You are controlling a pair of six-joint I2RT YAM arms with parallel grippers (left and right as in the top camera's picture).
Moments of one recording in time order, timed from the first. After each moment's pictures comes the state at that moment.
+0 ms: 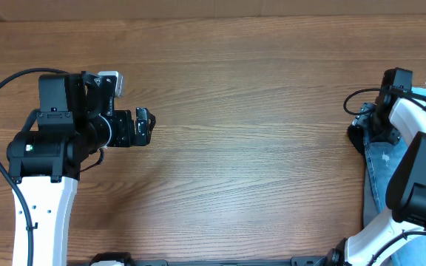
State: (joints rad) left arm 0.01 1.22 1.35 -1.10 0.32 -0.05; right arm -0.31 1.94 1.25 -0.65 0.23 0.25
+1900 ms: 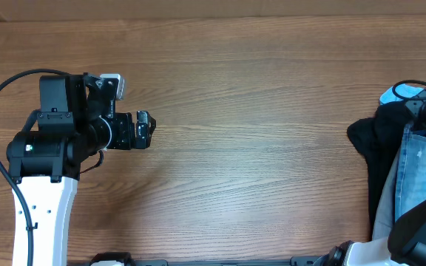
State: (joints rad) left arm 0.01 1.22 1.35 -1.12 0.32 -0.02; right arm -0.47 1.65 1.42 -0.88 0.15 0.45
